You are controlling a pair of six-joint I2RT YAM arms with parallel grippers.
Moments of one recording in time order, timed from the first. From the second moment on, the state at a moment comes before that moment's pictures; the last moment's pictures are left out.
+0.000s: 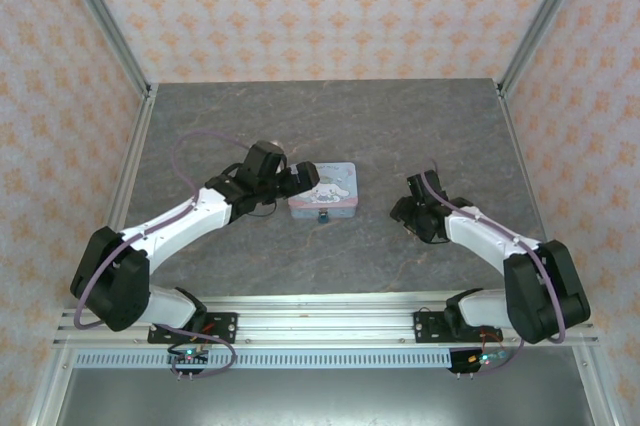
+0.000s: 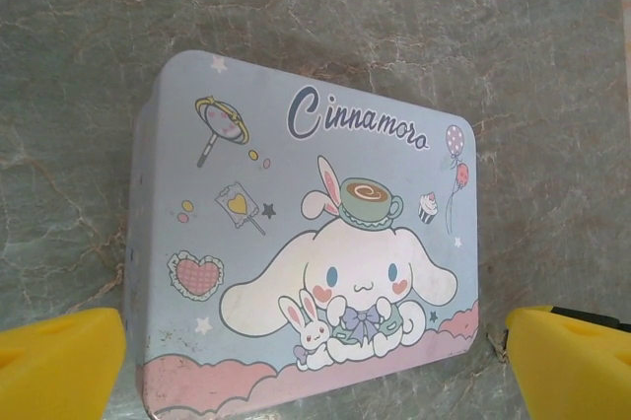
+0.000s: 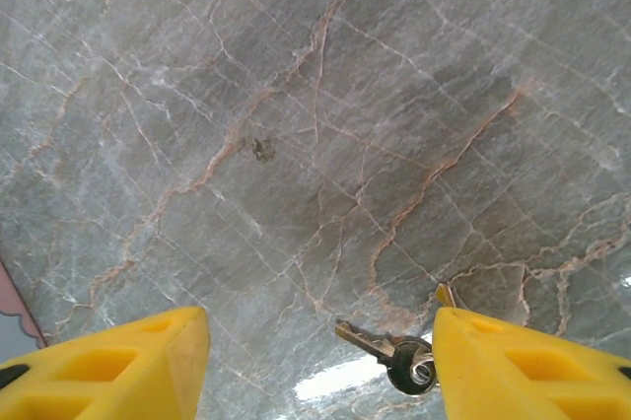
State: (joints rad) left arm -0.54 1.39 0.92 -0.30 0.06 -0.85; right arm 0.34 1.30 0.60 -0.44 0.00 0.90
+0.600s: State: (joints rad) left arm -0.54 1.43 0.92 -0.29 0.06 -0.86; right arm 0.38 1.20 0.51 -0.44 -0.16 0.95
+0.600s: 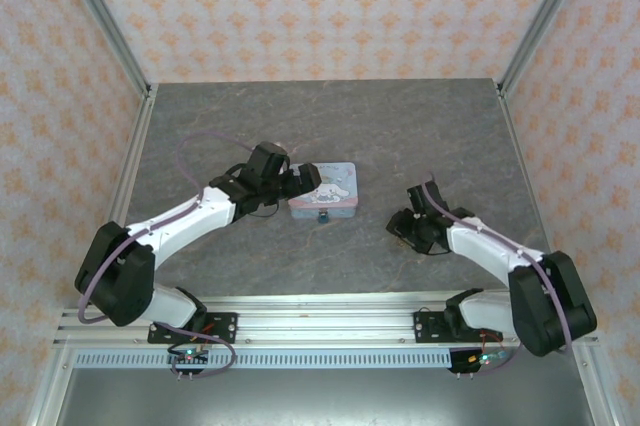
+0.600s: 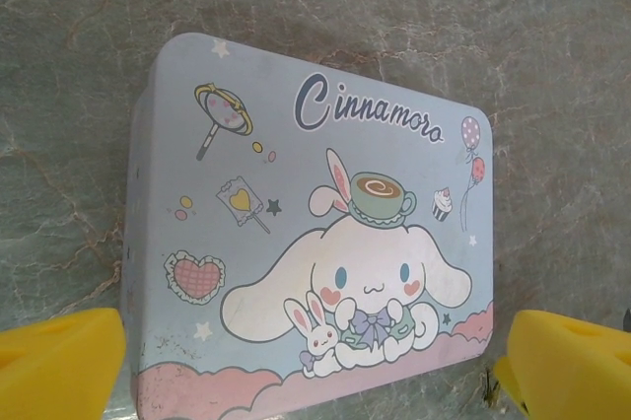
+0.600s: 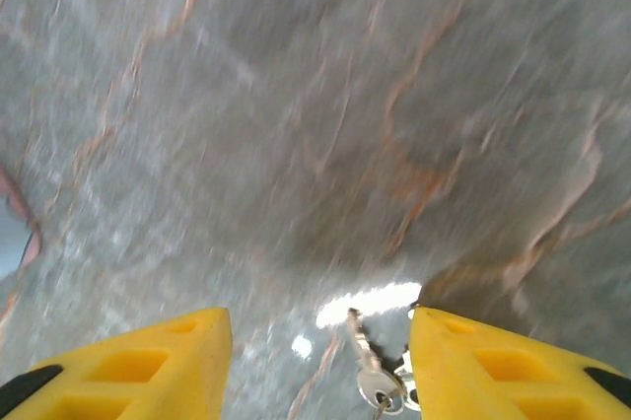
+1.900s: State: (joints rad) left arm -0.54 1.48 0.93 -0.28 0.08 -0.86; right arm 0.52 1.34 0.65 -0.66 -0.06 0.79
